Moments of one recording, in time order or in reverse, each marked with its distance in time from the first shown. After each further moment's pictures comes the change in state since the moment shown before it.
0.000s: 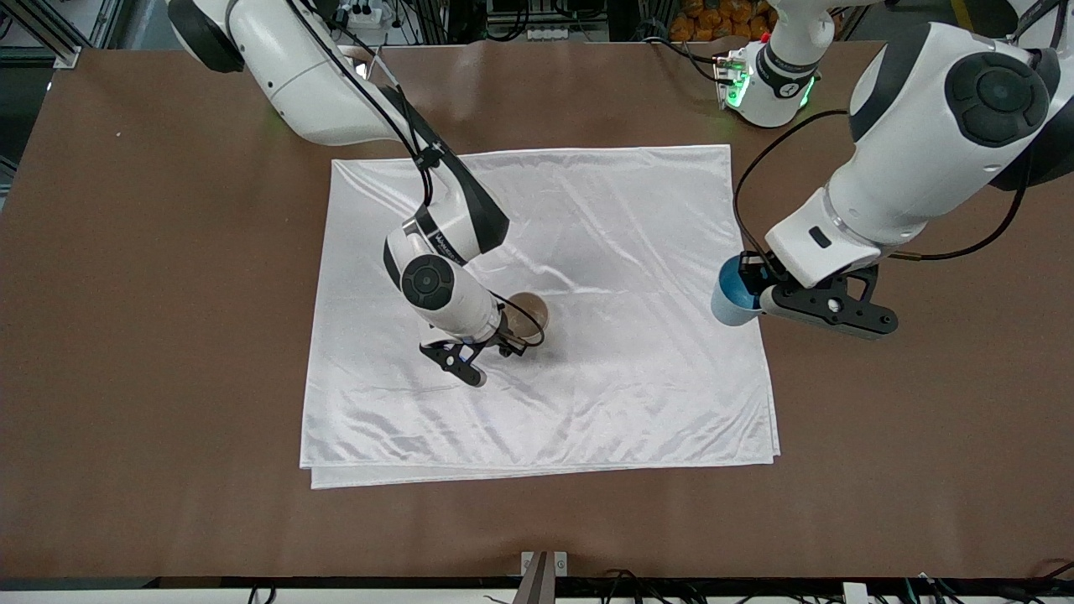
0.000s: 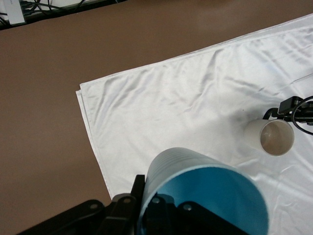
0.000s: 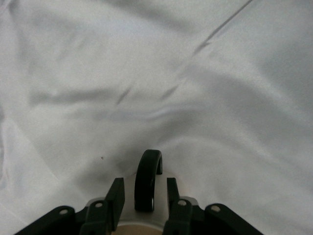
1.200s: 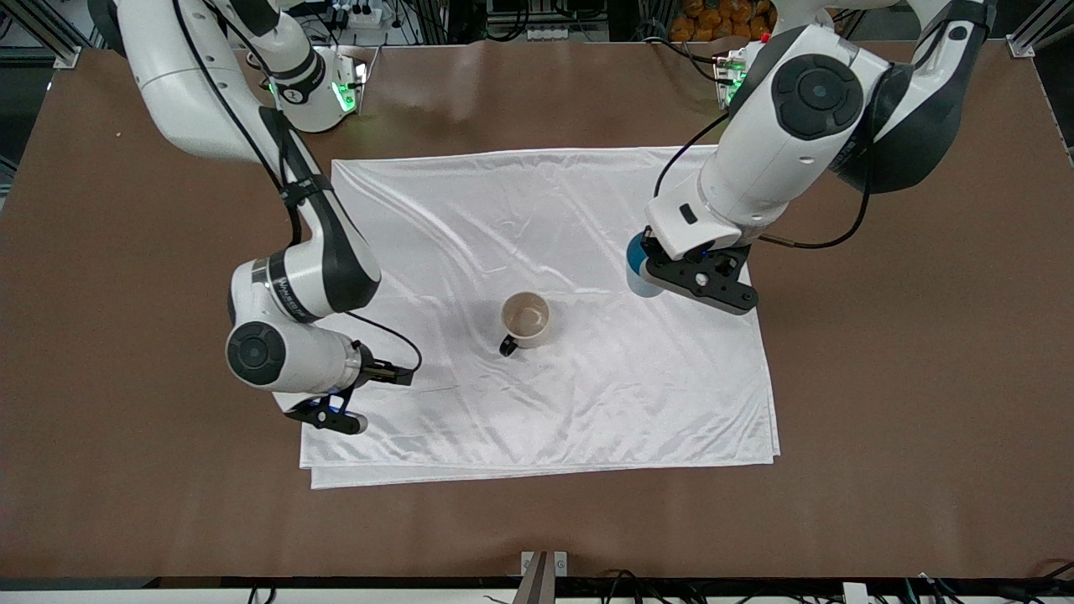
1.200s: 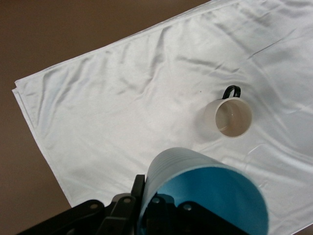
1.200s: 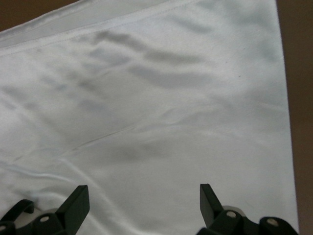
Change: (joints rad) left arm -0.180 0.056 0.000 -0.010 0.000 0.031 -0.074; right arm -0.300 -0.072 -0.019 0.064 -0.064 -0.346 -0.602
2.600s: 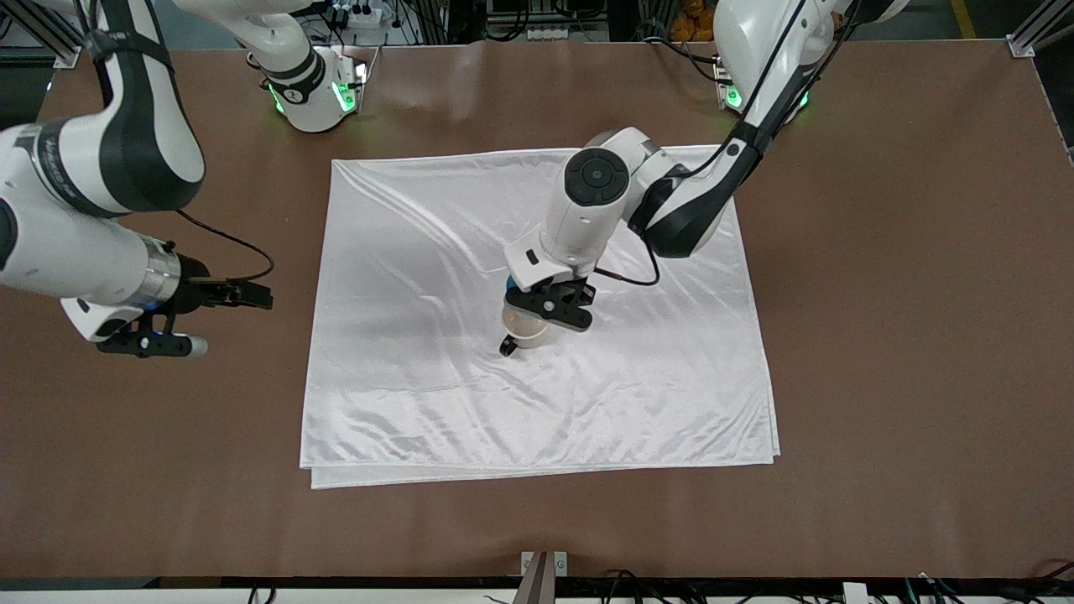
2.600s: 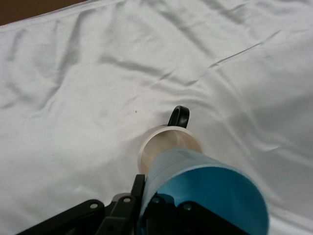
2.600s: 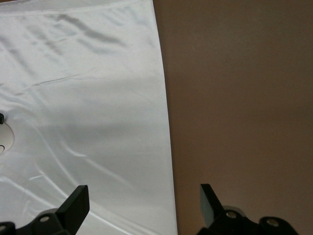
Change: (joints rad) left arm -0.424 0.274 0.251 0.003 0.000 0.373 -0.247; right arm -0.203 -0.506 -0.002 -0.312 -0.045 -0.196 -0.336
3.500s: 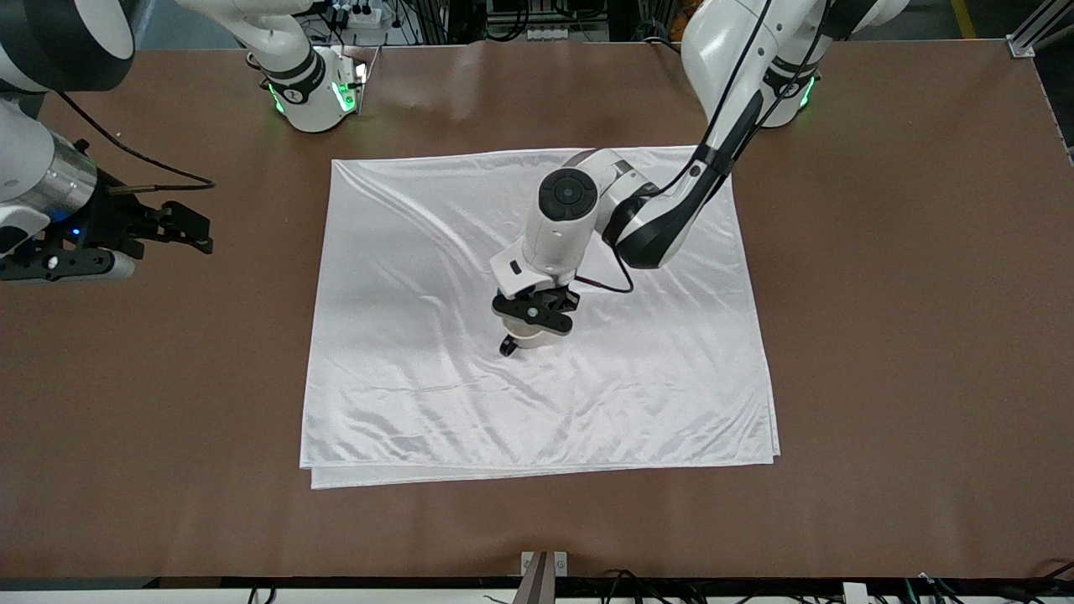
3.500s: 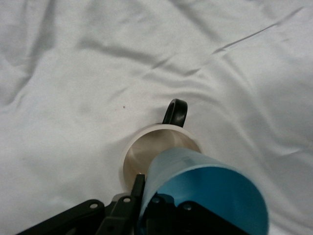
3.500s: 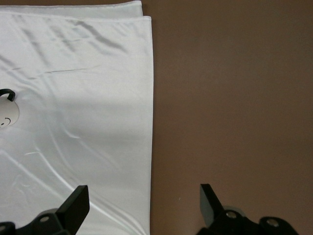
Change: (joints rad) left arm -0.094 0.080 0.072 0.003 0.000 0.066 -0.030; right arm -0.073 -0.175 0.056 0.016 -0.051 -0.102 -0.124
